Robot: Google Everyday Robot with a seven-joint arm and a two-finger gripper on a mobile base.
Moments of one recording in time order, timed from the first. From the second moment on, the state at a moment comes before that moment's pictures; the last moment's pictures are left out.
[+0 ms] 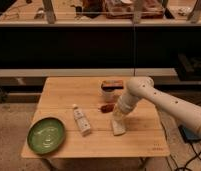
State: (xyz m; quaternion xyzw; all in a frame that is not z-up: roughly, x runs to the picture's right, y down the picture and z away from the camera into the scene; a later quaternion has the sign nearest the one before) arm 0.093 0.132 0.802 -0.31 -0.26 -0.16 0.90
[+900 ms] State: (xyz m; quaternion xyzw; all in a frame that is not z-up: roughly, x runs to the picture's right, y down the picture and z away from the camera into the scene) arm -0.071 0.076 0.697 -0.26 -0.32 -0.32 0.86
